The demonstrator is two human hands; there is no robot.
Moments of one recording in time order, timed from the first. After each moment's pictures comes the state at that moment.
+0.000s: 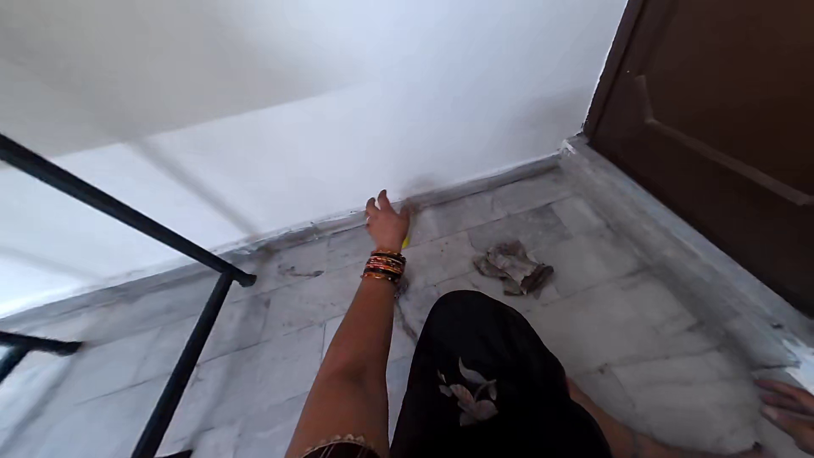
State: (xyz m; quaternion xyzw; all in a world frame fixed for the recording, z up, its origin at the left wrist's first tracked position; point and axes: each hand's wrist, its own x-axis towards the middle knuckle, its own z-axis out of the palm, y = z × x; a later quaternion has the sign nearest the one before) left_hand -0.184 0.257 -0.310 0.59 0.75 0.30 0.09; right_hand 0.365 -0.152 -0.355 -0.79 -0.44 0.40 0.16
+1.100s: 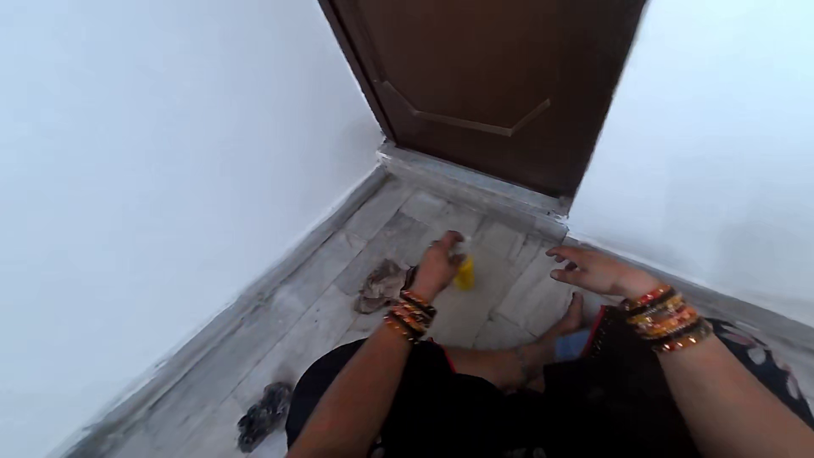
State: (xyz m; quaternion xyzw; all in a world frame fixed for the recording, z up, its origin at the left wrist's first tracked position) left_hand 0.132 0.097 -0.332 0.89 0.30 0.04 0.35; right_hand 0.348 -0.147 -0.336 -0.81 -0.46 0.33 0.18
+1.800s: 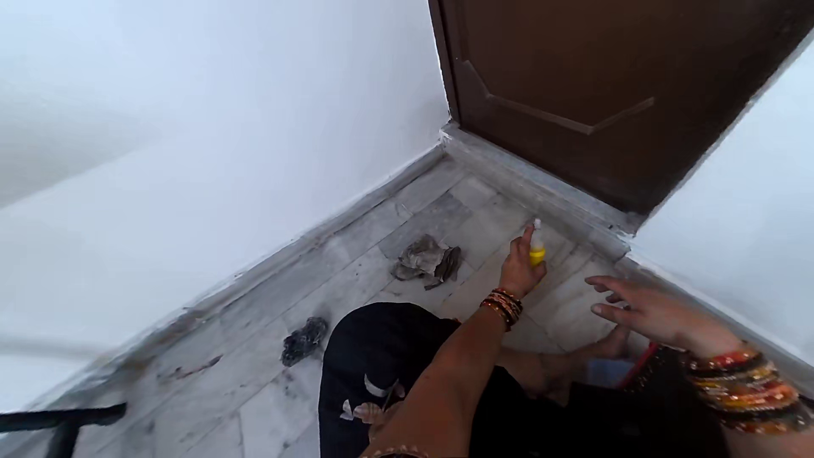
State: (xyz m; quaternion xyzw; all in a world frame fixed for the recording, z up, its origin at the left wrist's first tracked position) left_hand 0.198 0.048 -0.448 0.84 0.35 0.17 0.38; right_hand 0.337 -0.151 -0.343 -0.77 -0.50 0.37 0.13
